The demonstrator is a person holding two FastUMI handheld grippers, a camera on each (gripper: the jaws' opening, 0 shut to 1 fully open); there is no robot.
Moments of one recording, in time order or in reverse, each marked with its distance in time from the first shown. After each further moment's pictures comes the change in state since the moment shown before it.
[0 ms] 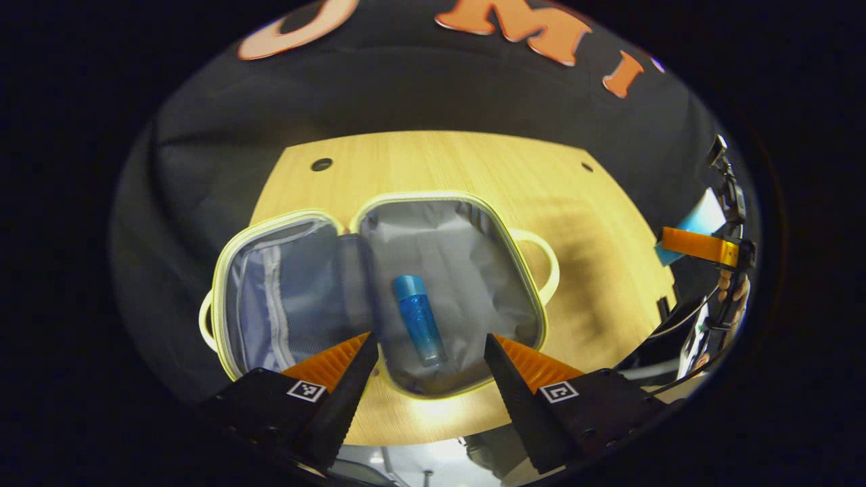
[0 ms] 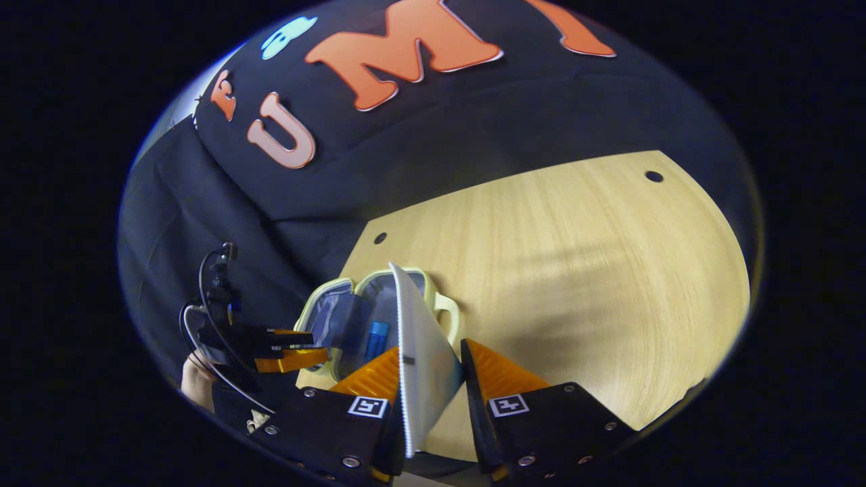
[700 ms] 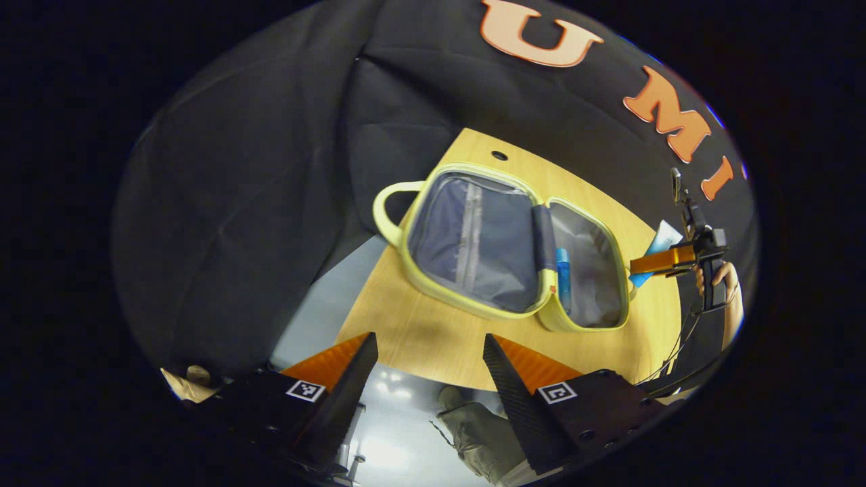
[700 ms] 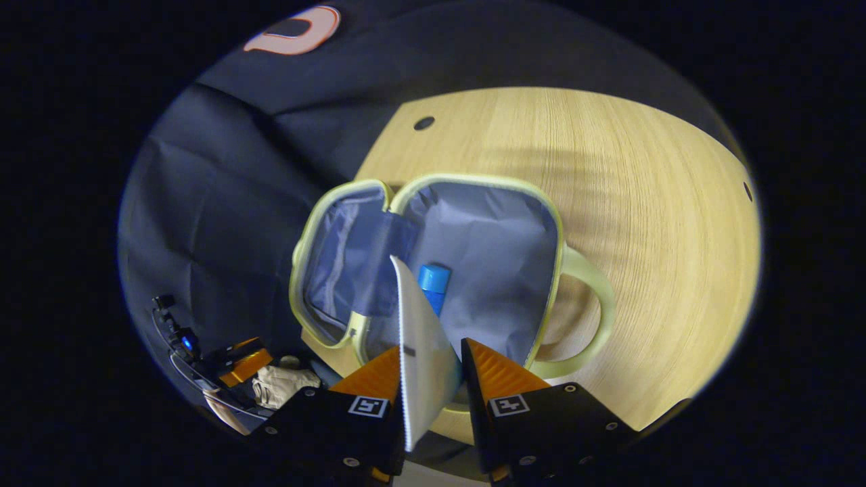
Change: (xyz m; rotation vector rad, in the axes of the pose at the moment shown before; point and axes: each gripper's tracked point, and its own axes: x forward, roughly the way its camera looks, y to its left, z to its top) left arm -0.131 0.187 -0.163 -0.448 -0.078 0.239; right arm 0.155 0.088 -0.092 -0.100 0.573 -0.010
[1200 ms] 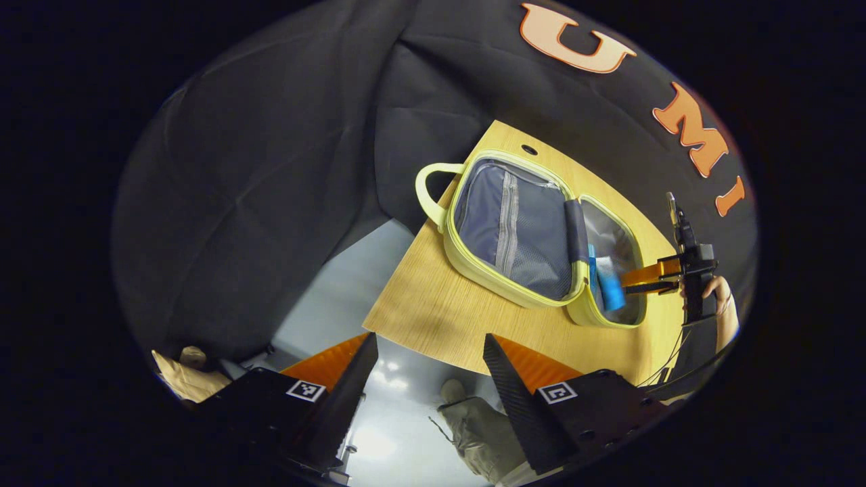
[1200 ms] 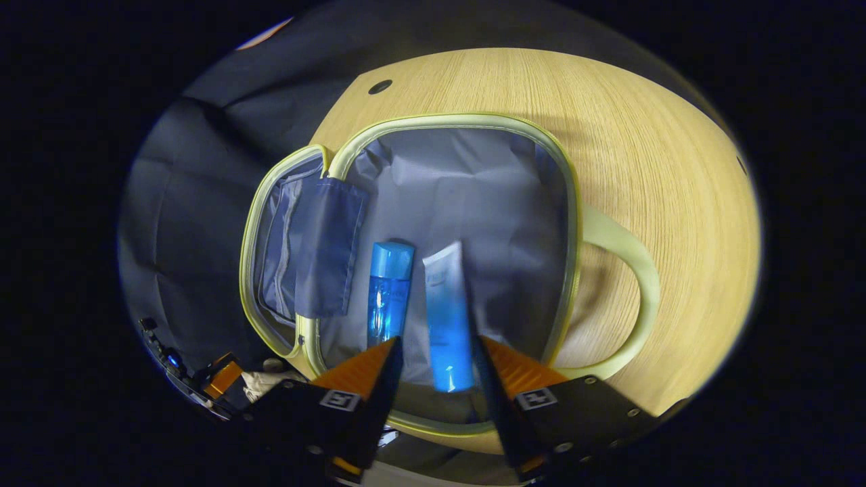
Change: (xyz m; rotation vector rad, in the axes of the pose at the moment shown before) left arm 0.020 0.033 -0.009 -0.073 0.038 0.011; right arm 0.040 -0.008 -0.019 0.081 0.056 -0.058
